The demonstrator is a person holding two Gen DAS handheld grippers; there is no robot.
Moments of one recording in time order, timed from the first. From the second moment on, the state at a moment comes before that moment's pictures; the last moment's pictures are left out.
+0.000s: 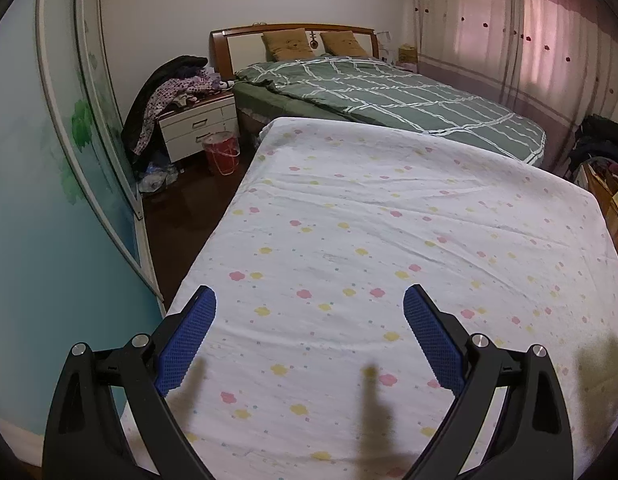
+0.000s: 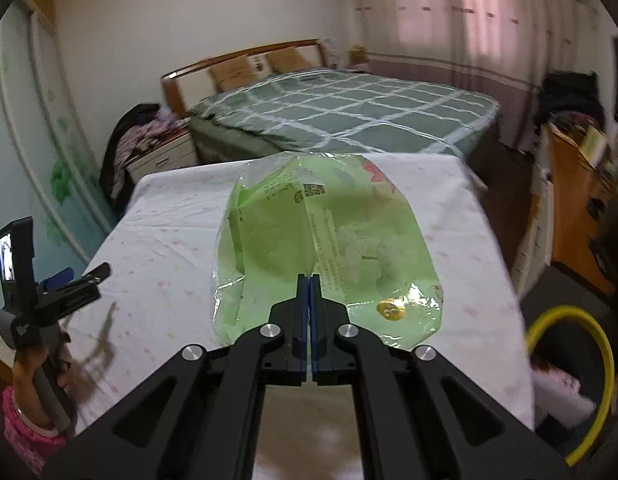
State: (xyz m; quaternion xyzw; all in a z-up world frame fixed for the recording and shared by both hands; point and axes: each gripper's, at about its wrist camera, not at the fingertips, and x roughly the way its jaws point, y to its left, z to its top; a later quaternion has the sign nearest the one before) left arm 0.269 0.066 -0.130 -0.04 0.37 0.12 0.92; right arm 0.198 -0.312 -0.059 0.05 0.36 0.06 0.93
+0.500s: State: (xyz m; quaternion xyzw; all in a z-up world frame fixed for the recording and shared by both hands) left arm 0.263 0.046 -0.128 -0.01 0.37 0.10 0.92; right arm 0.120 -0.492 -0.104 0.17 0.36 -0.18 0.90
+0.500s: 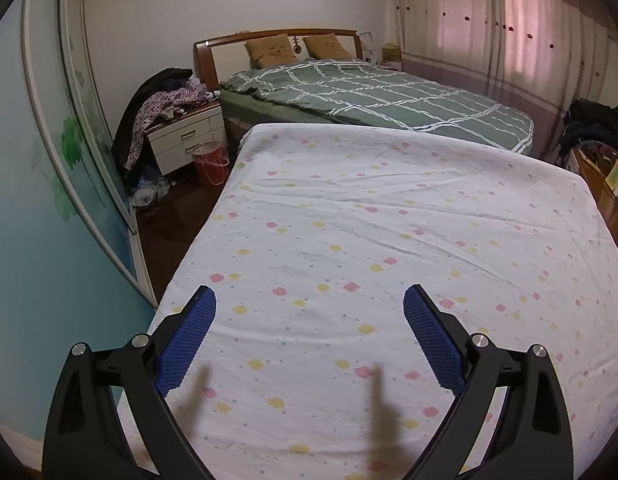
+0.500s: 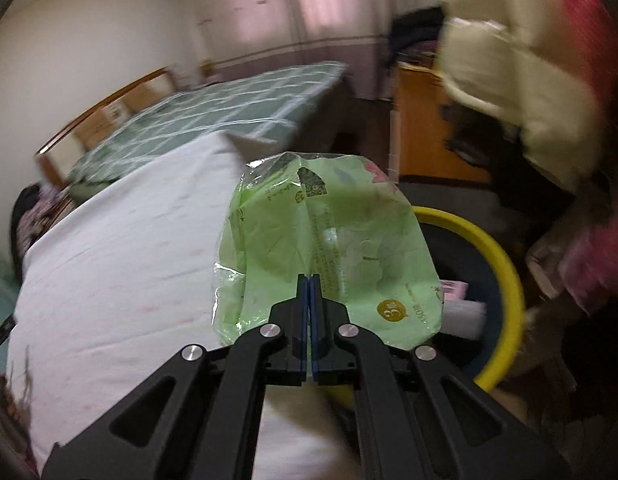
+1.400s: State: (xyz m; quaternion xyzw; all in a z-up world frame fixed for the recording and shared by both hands) left arm 0.148 -0.057 -0.077 0.04 0.35 -0.07 0.93; right arm 0.075 -0.543 -0.127 0.21 0.36 -0.22 0.88
